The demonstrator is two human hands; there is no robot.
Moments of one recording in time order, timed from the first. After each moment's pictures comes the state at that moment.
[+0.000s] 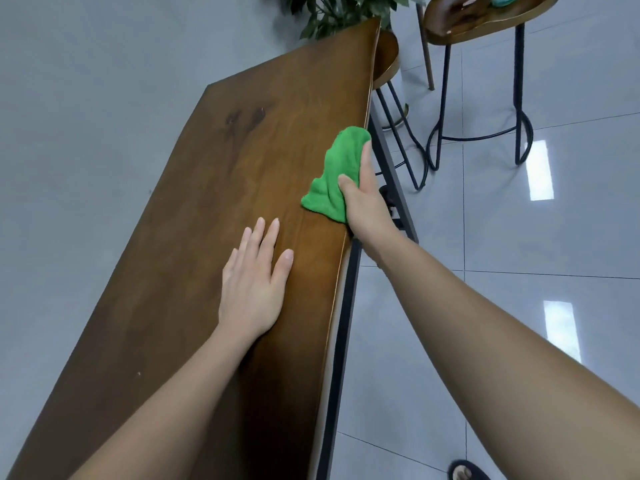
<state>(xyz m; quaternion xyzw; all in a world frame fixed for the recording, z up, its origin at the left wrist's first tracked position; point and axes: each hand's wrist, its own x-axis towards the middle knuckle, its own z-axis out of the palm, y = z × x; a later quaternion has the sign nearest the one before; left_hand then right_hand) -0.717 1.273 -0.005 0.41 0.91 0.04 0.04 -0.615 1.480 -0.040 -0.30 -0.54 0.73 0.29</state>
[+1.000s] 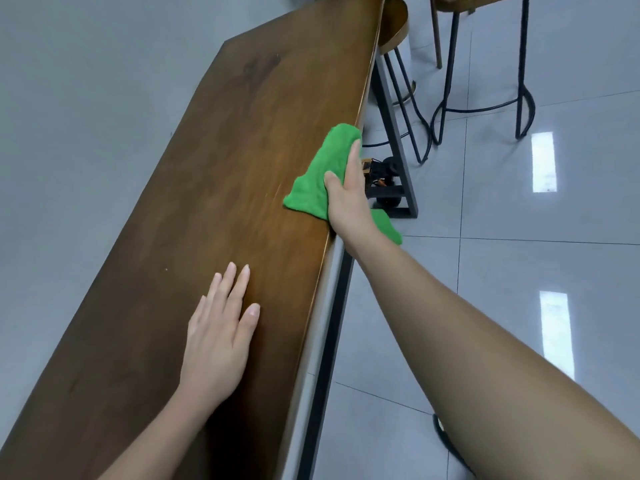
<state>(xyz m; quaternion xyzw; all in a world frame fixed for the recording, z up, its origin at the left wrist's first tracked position) -0.599 1.039 -0.005 0.38 0.92 0.02 0.05 -0.544 1.326 -0.037 -0.32 -0.54 0.72 0.28</state>
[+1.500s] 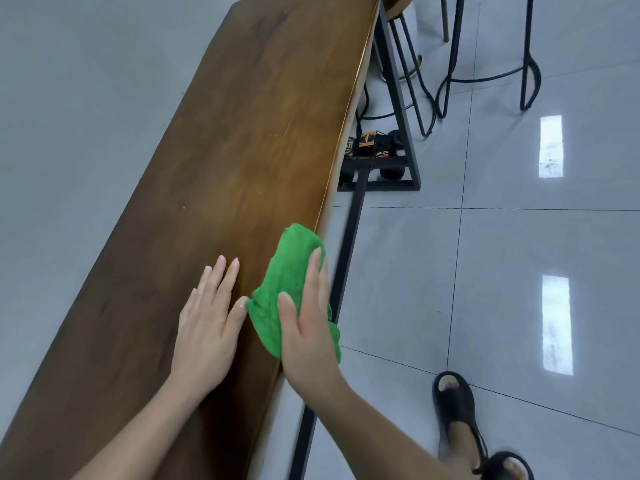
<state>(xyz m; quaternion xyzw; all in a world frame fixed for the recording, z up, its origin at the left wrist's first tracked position) -0.545 0.929 -0.006 0.39 0.92 0.03 0.04 -0.407 1.040 -0.057 -0.29 -0.56 0.73 0.27</state>
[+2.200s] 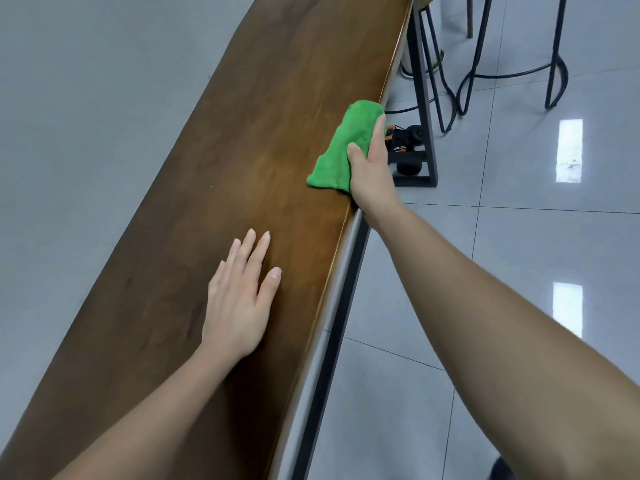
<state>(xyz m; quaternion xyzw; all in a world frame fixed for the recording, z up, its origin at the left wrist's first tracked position) -0.545 0.934 -0.006 0.38 0.92 0.04 0.03 -0.497 1.220 -0.041 -0.32 -0.56 0.70 0.28</state>
